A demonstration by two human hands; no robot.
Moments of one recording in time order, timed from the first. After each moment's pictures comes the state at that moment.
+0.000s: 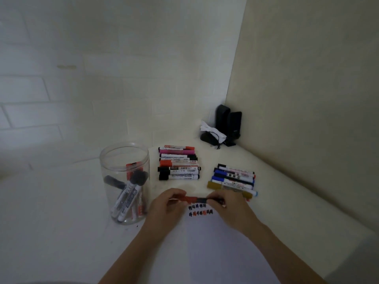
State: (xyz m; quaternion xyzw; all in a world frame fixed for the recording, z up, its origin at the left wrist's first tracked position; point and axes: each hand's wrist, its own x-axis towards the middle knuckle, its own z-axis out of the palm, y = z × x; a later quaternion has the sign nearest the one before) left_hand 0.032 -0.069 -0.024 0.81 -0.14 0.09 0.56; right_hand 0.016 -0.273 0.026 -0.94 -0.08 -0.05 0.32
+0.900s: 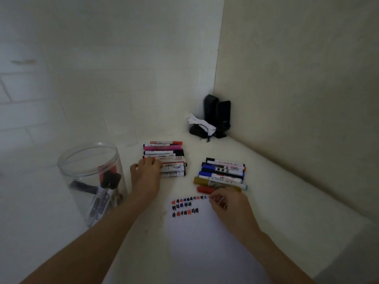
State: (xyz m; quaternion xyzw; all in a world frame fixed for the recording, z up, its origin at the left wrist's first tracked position) left_hand 0.130 -0.085 -0.007 0.97 -0.06 0.21 0.09; right_hand 0.020 -0.314 -0.010 -0.92 -0.04 -0.19 0.34
